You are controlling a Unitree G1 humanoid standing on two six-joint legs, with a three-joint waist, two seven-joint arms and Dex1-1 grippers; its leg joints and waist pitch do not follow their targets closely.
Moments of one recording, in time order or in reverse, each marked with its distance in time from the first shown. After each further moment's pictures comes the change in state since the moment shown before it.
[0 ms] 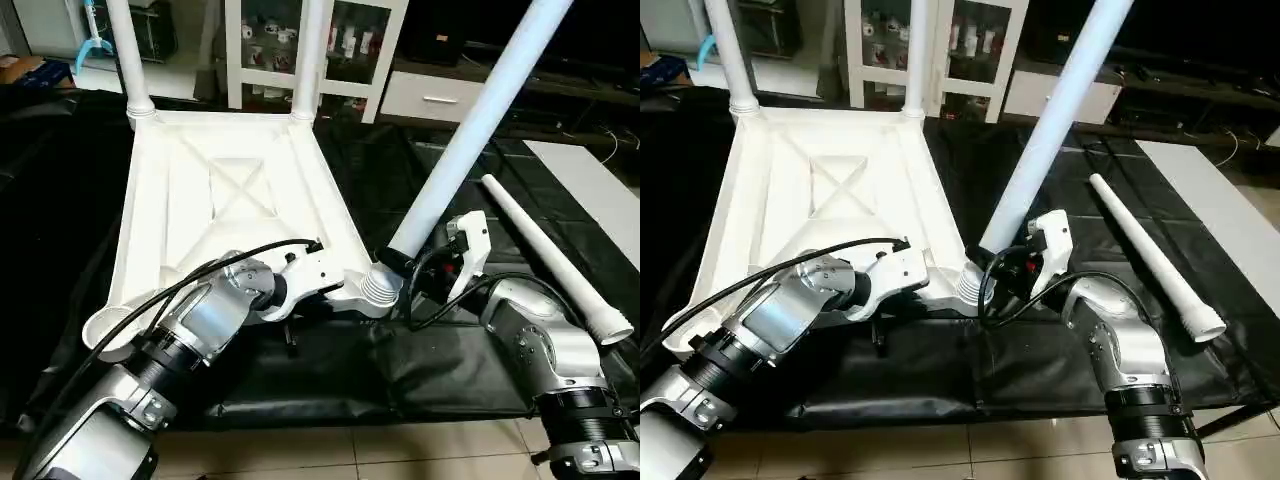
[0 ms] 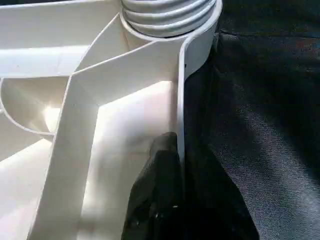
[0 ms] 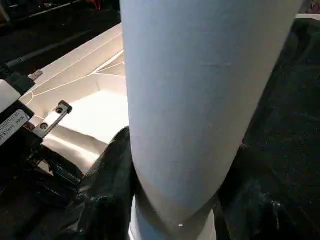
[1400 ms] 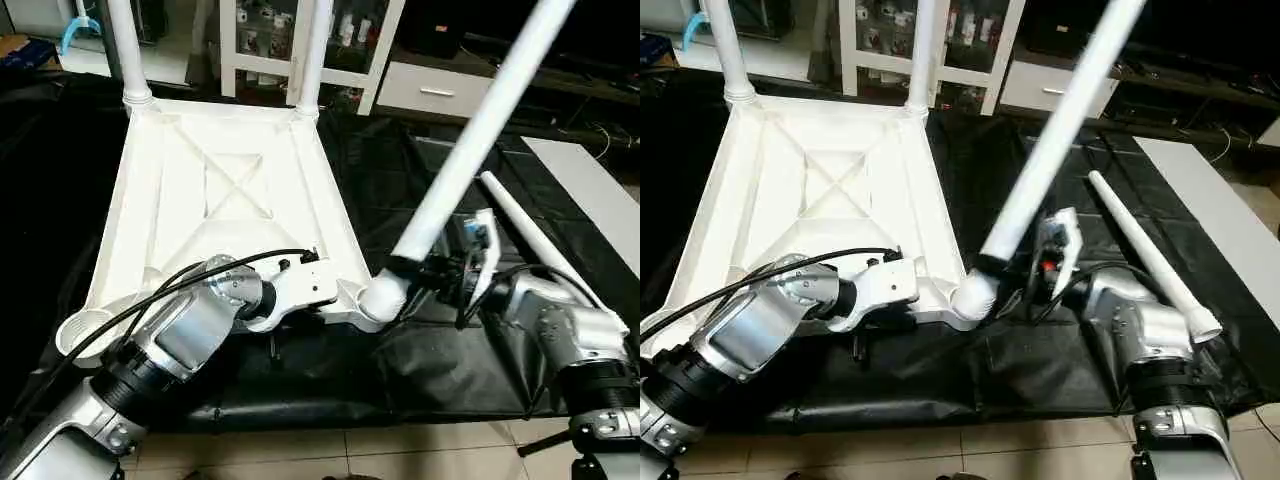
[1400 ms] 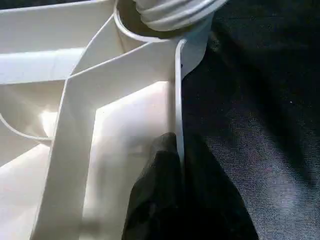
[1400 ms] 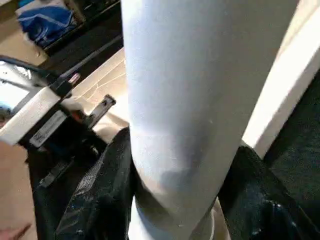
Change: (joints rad) left arm 0.068 0.102 -0.027 -0.242 0.008 0.068 -0.074; right arm -0.115 -0.097 0.009 0.196 0.113 0.129 0.347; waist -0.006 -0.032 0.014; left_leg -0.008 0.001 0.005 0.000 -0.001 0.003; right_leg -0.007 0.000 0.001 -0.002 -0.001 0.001
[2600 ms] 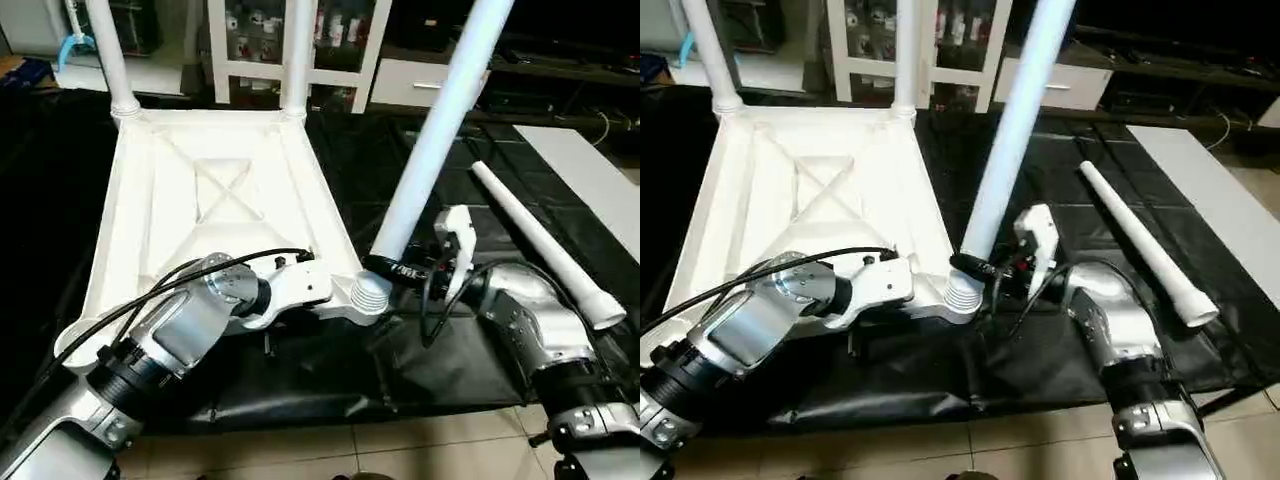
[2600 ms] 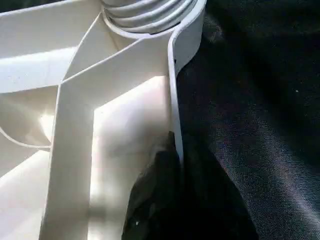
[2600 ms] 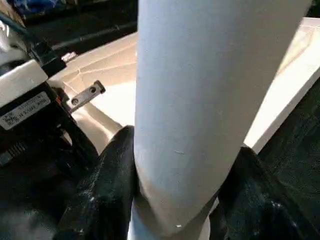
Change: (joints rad) left arm -0.012 0.032 -0.008 0.045 0.010 -0.050 -0.003; right arm -0.020 0.051 0.106 0.052 -0.149 -0.335 -0.067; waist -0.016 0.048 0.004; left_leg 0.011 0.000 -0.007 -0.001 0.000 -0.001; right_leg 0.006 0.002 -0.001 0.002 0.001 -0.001
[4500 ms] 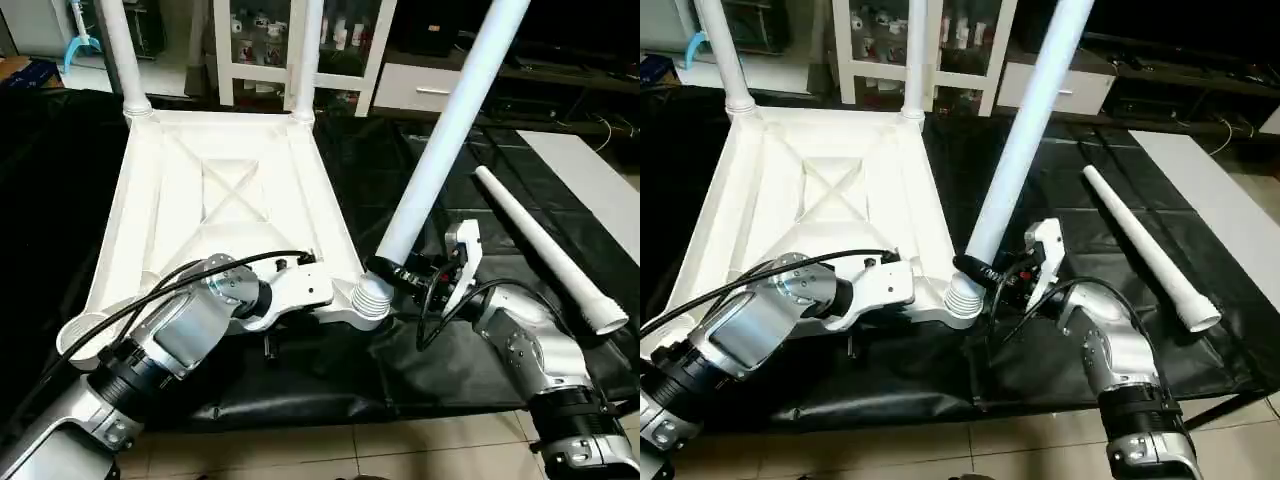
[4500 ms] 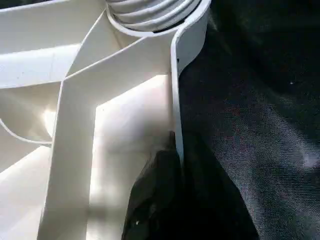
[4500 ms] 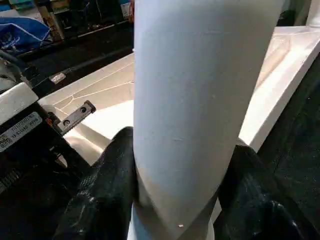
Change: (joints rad) left arm 0.001 -0.006 -0.009 -0.004 0.007 -0.005 -0.011; right arm 0.146 0.059 -0.086 -0.110 0.080 0.003 -0.100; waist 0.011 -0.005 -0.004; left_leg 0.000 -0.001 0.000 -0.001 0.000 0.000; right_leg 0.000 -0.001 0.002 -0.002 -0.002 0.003
